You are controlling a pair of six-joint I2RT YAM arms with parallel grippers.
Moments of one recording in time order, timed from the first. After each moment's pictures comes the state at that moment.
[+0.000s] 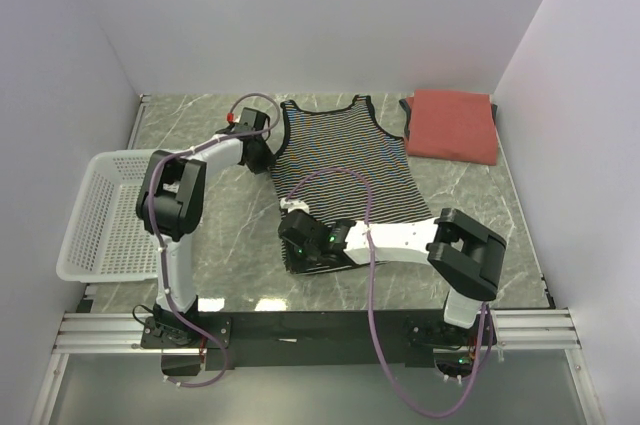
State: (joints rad) left arm -0.31 2.03 1.41 -0.36 -0.07 -0.81; right arm 1.15 1.73 1.01 -0.21 0.07 0.73
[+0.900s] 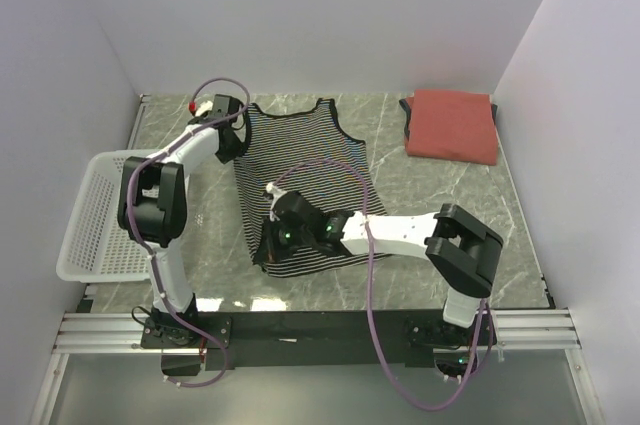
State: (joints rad) left arm -0.19 1.95 1.46 -0.52 -0.32 -0.82; right arm 1.11 1.75 1.09 0.00 -0.22 0.83
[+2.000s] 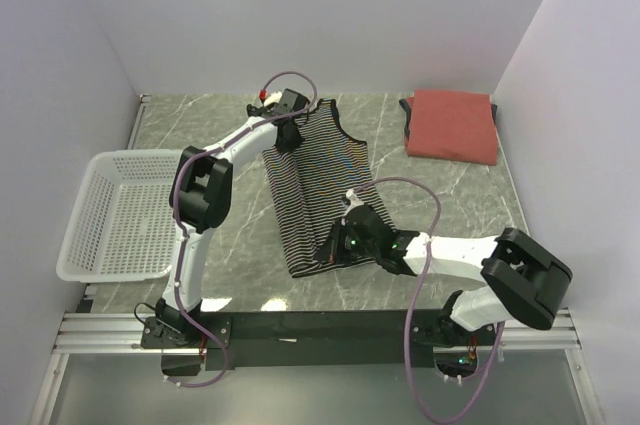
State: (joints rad) left arm -0.47 2.23 1.86 -0.60 -0.30 -0.84; right arm 0.91 1.40 0.52 0.19 -0.15 0.96
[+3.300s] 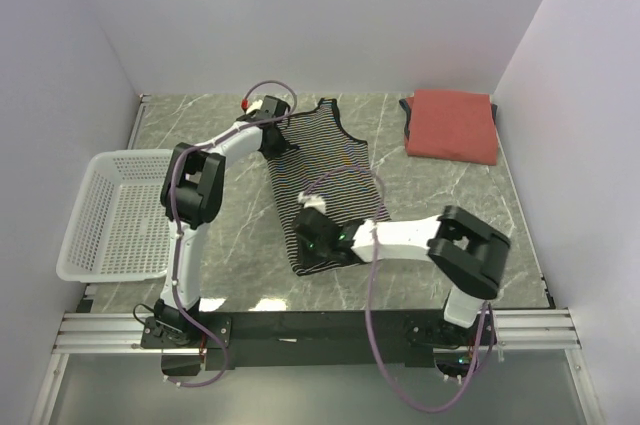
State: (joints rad) left arm -0.38 2.24 1.73 -0.49 -0.24 -0.86; right arm 1.06 1.67 0.89 -0.13 0.15 0.77
